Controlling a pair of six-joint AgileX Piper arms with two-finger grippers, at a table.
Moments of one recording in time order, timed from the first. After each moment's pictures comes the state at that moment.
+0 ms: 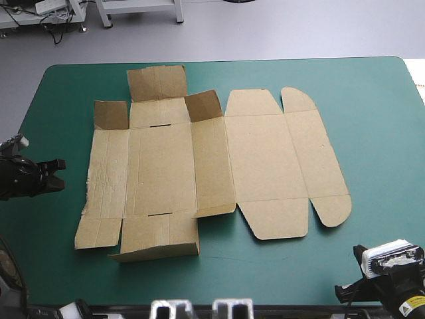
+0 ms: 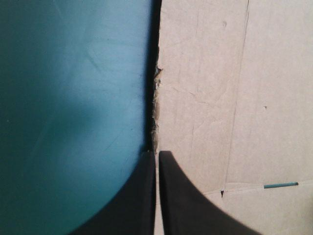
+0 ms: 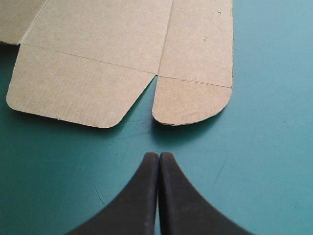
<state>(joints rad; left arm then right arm) 0.63 1.47 -1.09 -0.53 1.21 0.49 0.00 0.12 -0.50 0.21 1.04 -0.29</state>
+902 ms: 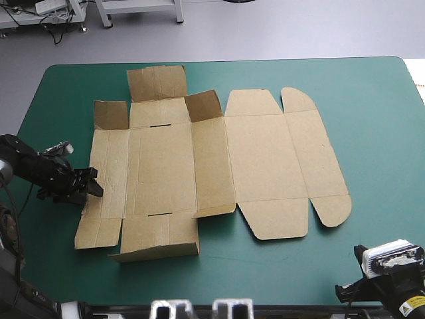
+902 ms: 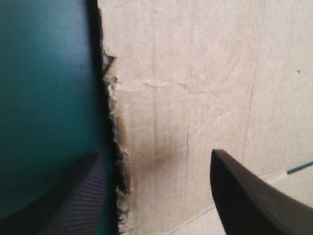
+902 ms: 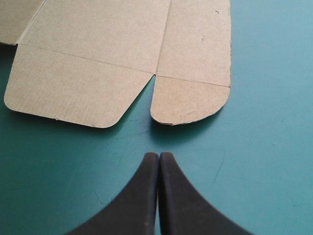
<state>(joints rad) 0.43 1.69 -1.10 -0.47 1.20 0.50 0.00 0.12 -0.50 0.21 1.04 -0.29</state>
